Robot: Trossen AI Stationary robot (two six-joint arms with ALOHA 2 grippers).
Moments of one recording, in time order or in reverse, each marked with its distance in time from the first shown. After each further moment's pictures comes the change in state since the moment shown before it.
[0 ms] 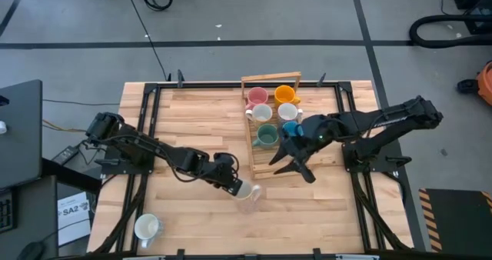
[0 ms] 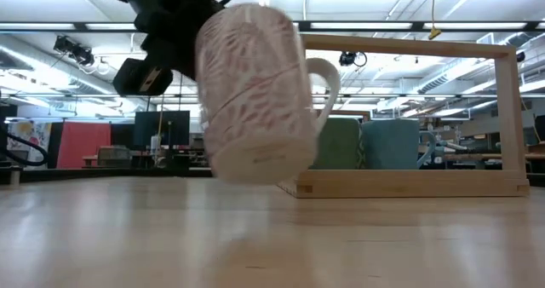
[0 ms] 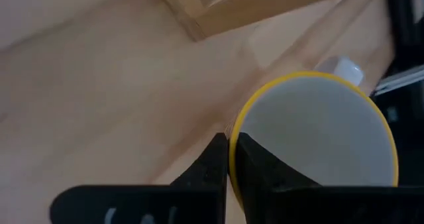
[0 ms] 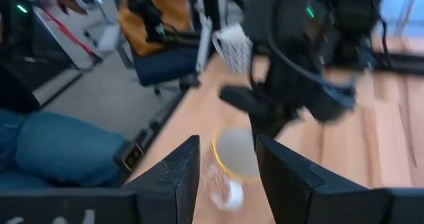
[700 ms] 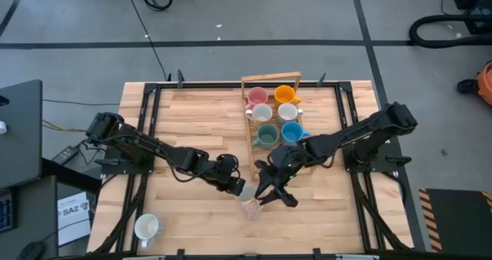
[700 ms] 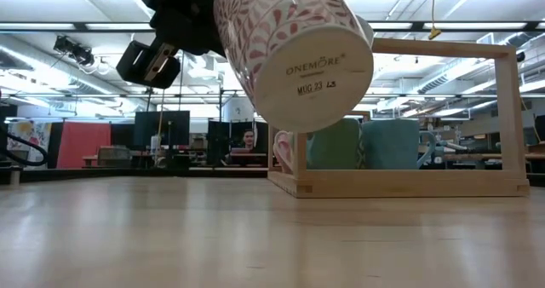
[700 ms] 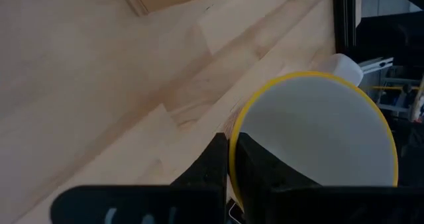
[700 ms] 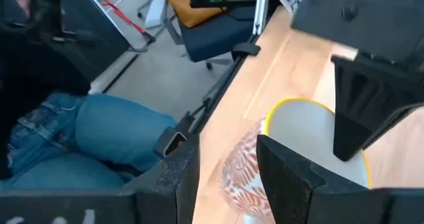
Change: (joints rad) left arm 0.003 -0.001 0.000 0.136 0.098 -0.112; right arm 0.091 0.326 0.000 0.267 -0.161 0.136
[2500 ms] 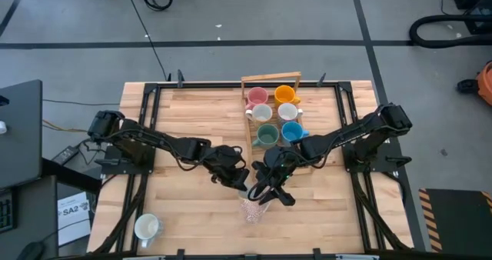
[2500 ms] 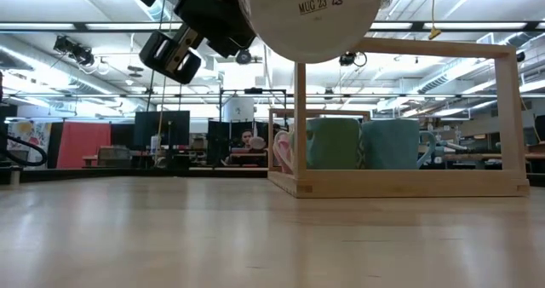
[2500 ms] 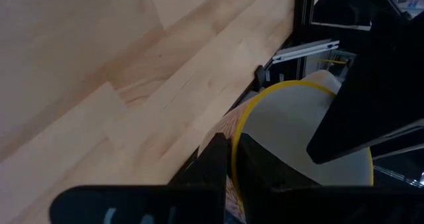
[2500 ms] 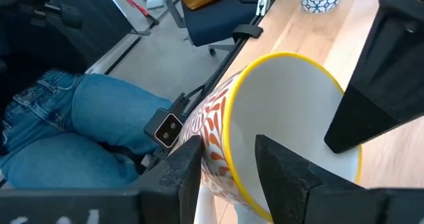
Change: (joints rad) left arm 0.129 0.000 0.001 0.128 0.286 -0.064; right arm -0.023 0.063 0.001 -0.027 -0.054 -0.080
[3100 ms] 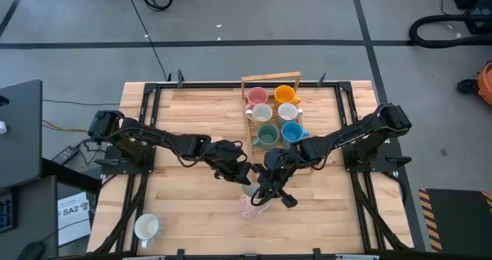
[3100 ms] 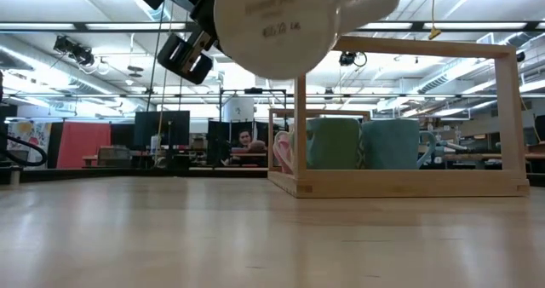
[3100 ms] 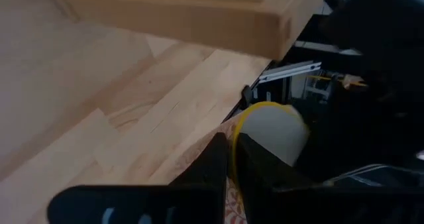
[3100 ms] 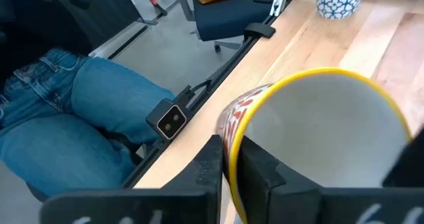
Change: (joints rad) left arm 0.005 0.000 0.000 0.029 -0.016 -0.009; right arm 0.001 0.003 -0.002 0.000 -0.002 -0.098
